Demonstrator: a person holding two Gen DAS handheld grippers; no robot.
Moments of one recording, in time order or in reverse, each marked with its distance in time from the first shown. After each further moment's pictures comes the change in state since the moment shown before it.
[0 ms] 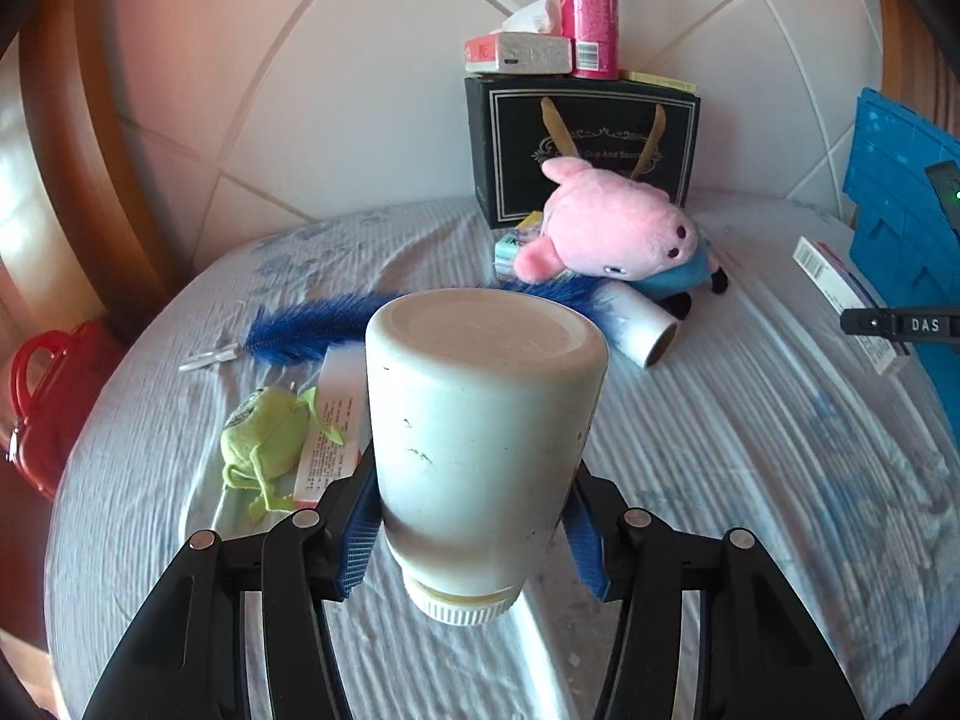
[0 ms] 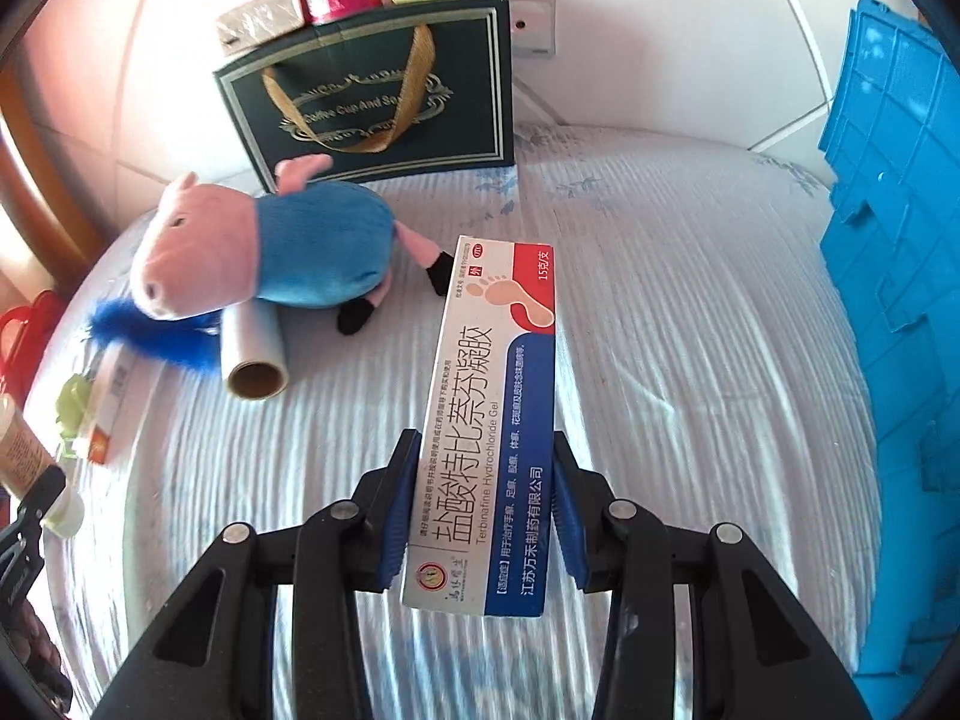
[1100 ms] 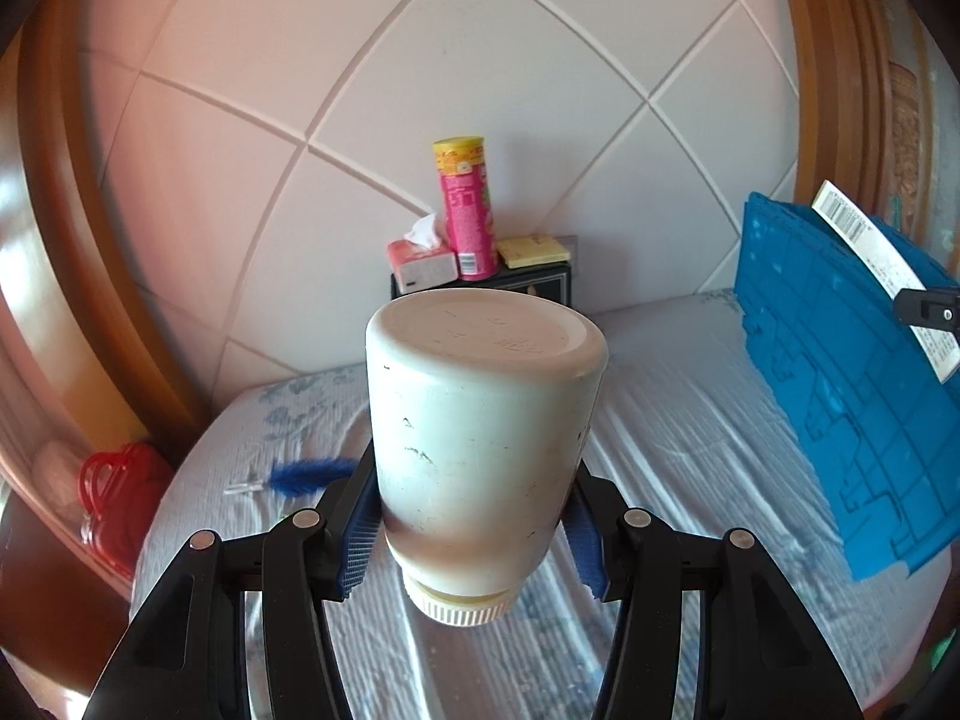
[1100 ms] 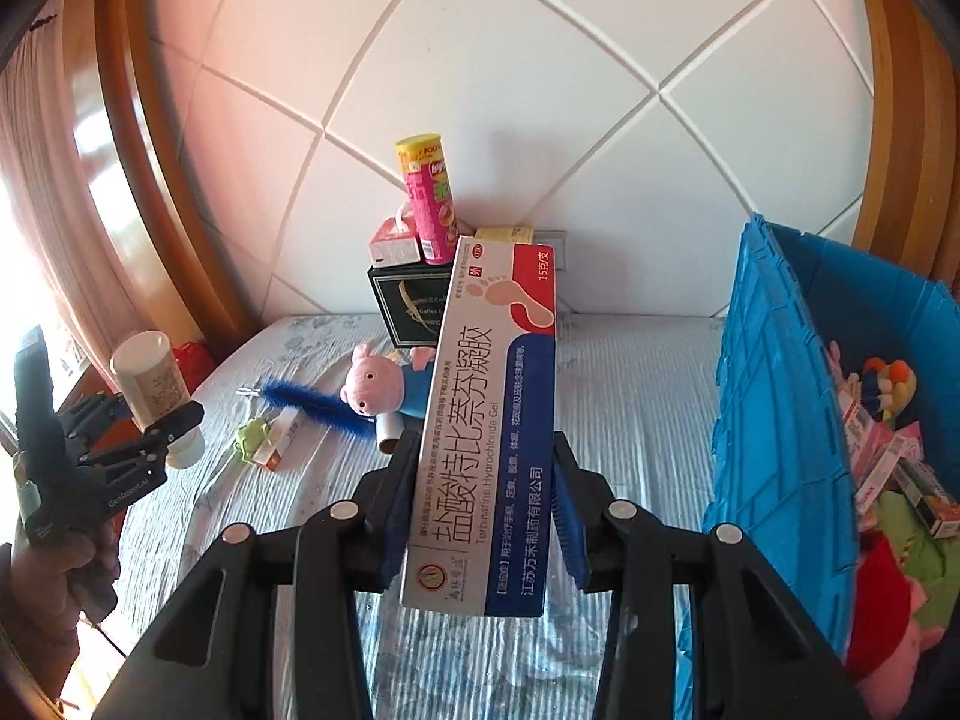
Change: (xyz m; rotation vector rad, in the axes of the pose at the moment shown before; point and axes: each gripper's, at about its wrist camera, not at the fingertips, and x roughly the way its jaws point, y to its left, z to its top) left arm -0.205 -0.129 0.107 0.092 -0.159 -0.003; right arm -0.294 -0.084 -0.001 -0.102 -0.298 0.187
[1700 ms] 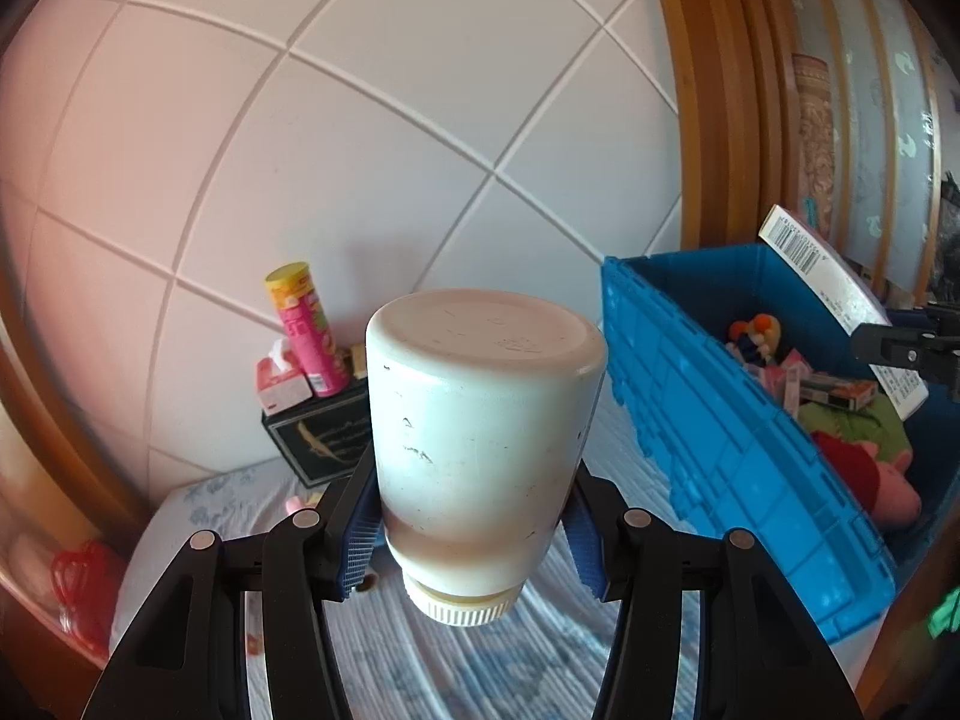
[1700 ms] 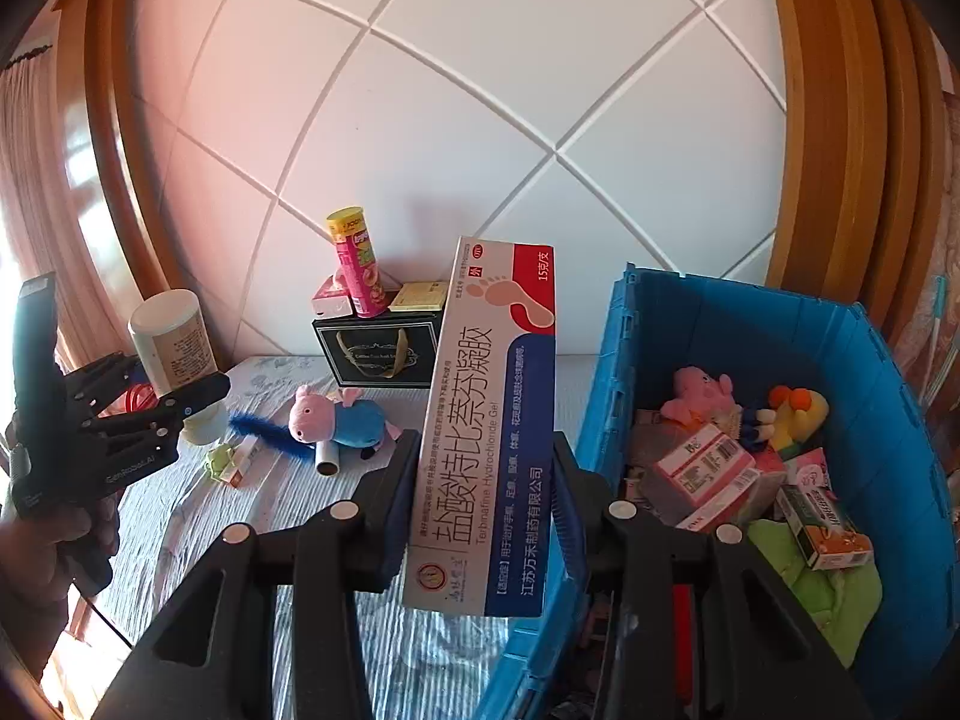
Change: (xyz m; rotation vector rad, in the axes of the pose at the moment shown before) left arm -0.039 -0.163 0.095 0.127 -0.098 -0.130; right arm -0.103 -0.120 0.007 0.022 -0.074 -0.048
